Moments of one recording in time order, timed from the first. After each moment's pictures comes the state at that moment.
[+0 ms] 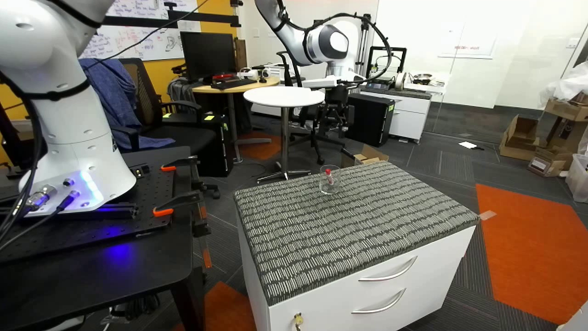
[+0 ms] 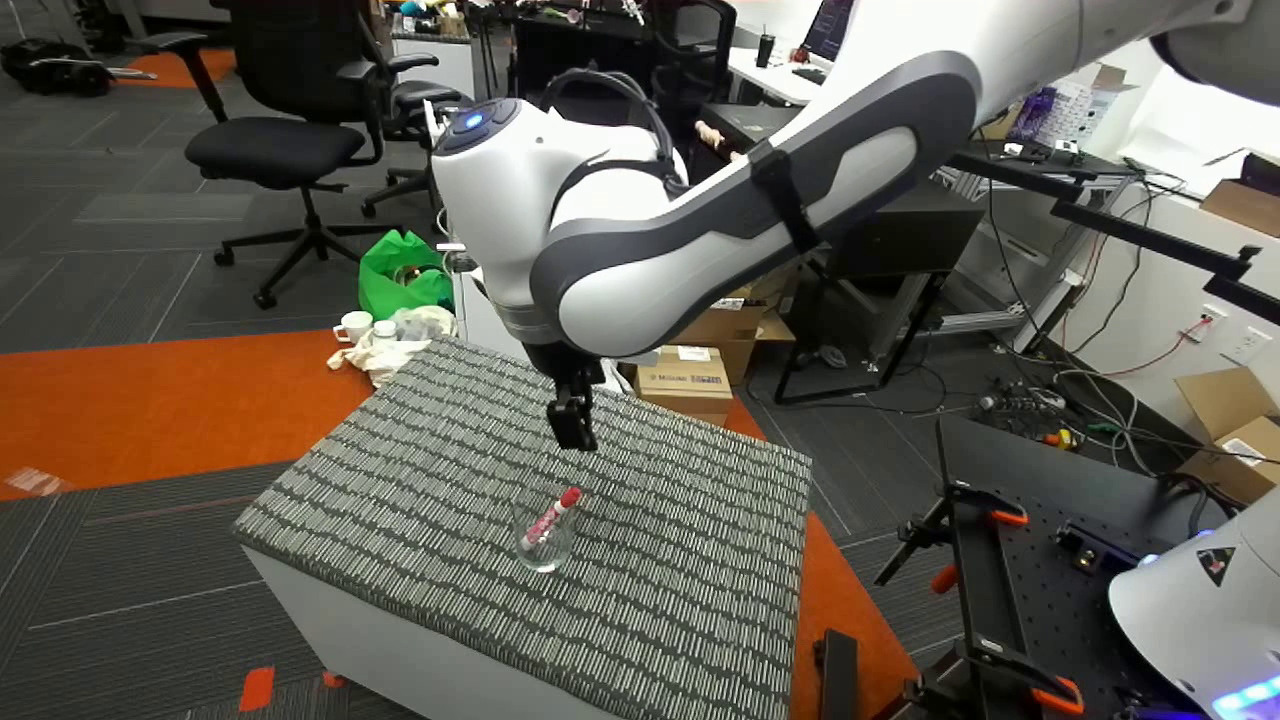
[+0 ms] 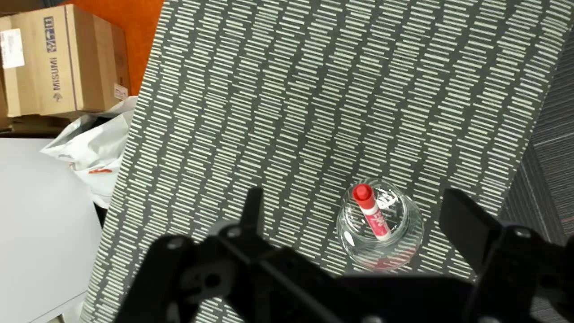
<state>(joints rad) 0.08 0.77 0.03 -1.50 -0.29 2.02 -0.03</state>
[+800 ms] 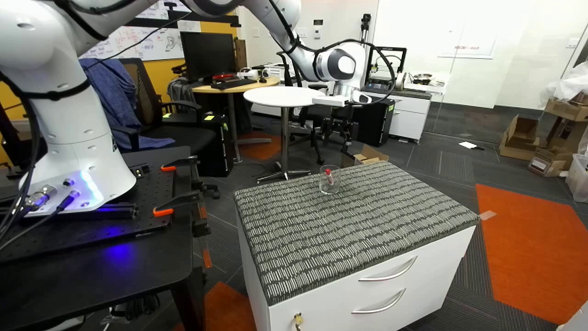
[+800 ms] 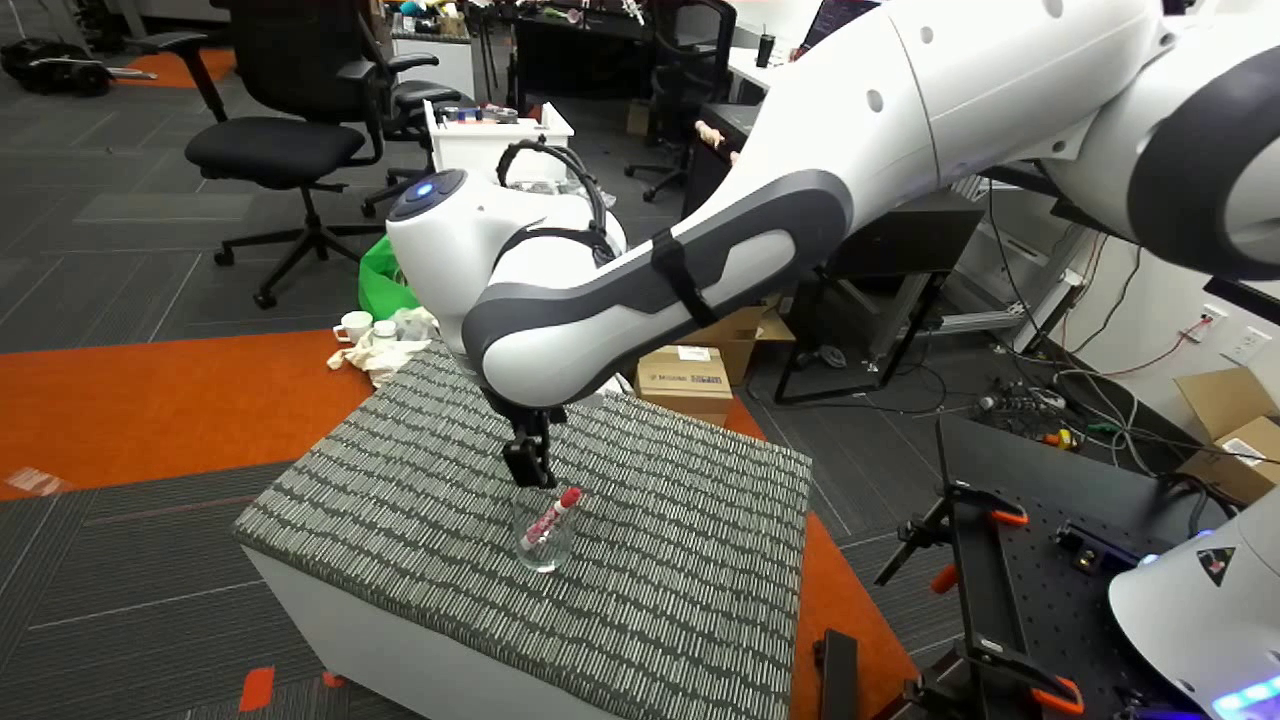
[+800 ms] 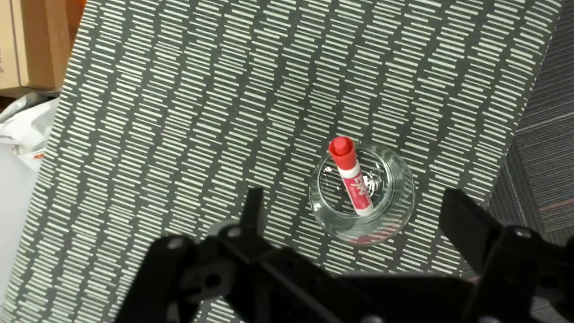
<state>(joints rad) 0.09 1.02 0.03 -1.20 -0.22 1.96 -0.09</state>
